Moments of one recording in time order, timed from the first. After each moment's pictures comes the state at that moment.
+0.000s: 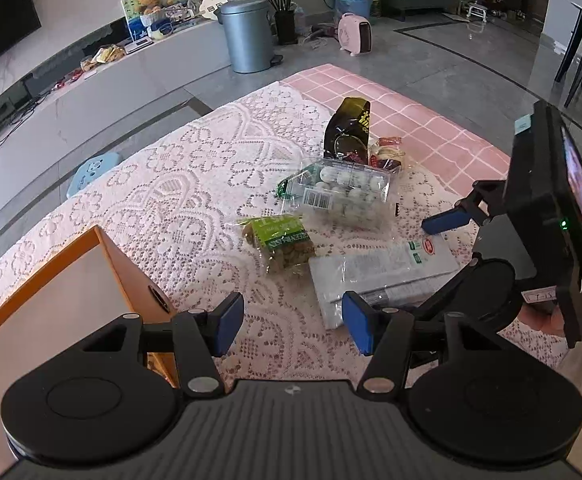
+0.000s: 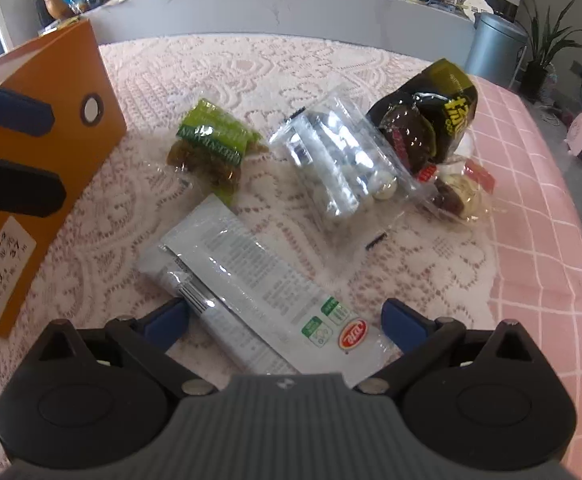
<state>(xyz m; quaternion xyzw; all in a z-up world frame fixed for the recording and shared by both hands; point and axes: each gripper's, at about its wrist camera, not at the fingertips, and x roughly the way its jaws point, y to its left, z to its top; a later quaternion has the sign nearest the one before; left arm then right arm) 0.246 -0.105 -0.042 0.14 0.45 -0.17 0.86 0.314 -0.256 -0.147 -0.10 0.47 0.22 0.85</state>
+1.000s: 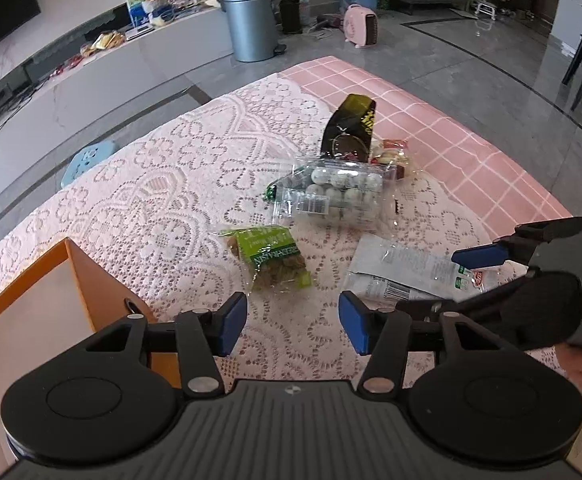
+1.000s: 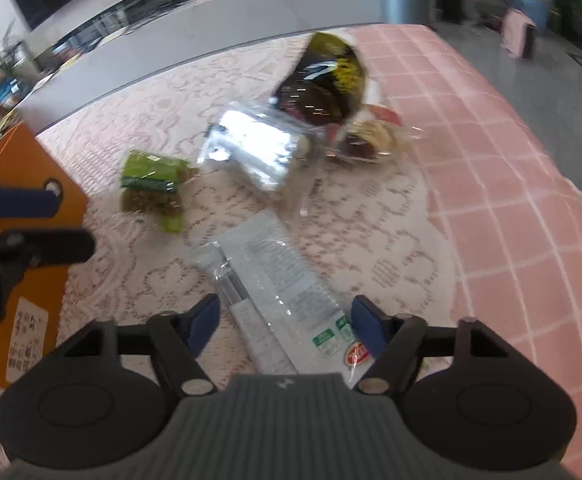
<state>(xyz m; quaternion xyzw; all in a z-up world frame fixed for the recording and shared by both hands) 0.265 -0.122 -0.050 0.13 0.47 -0.15 0.86 0.300 -0.294 -0.132 0.05 0.50 0.13 0.85</state>
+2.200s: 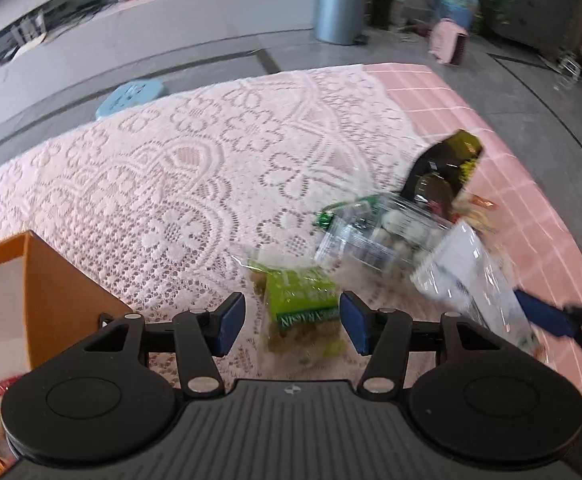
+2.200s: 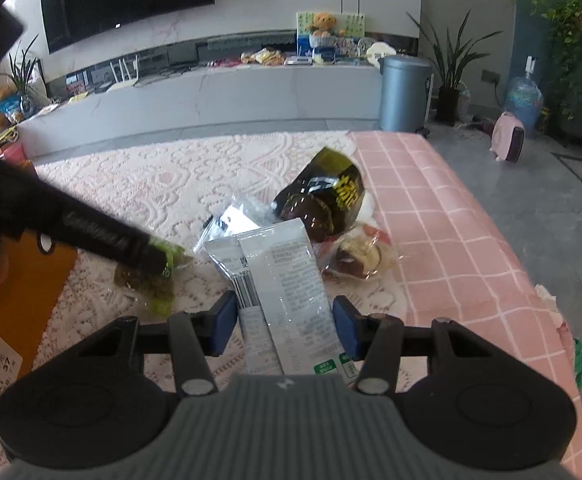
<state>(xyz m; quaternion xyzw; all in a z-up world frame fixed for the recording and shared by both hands) 0.335 -0.114 -0.083 0.01 0.51 -0.04 0.86 0.308 -0.284 -0.118 -0.01 0.38 0.11 0.92</state>
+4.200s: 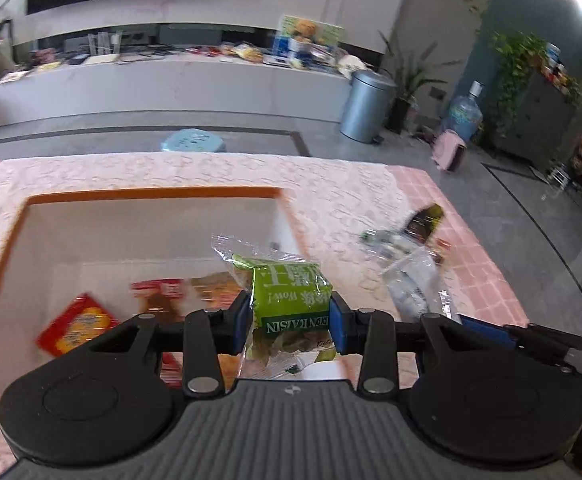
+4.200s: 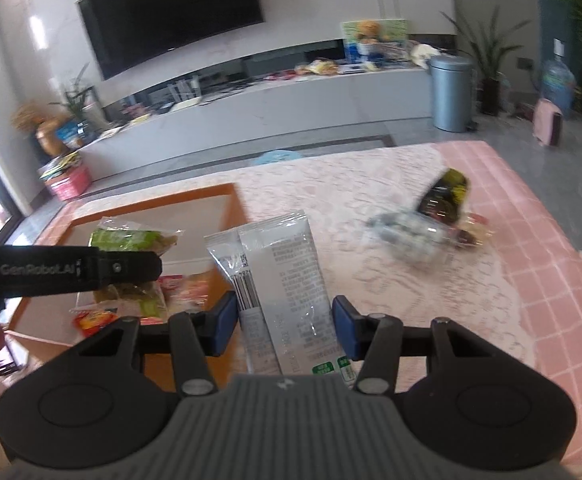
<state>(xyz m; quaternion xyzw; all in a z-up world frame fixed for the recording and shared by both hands) 0.150 0.012 0.027 -0.09 0.39 -0.02 0.92 0.182 -0.191 -0.011 0.06 0.37 0.19 0.91</state>
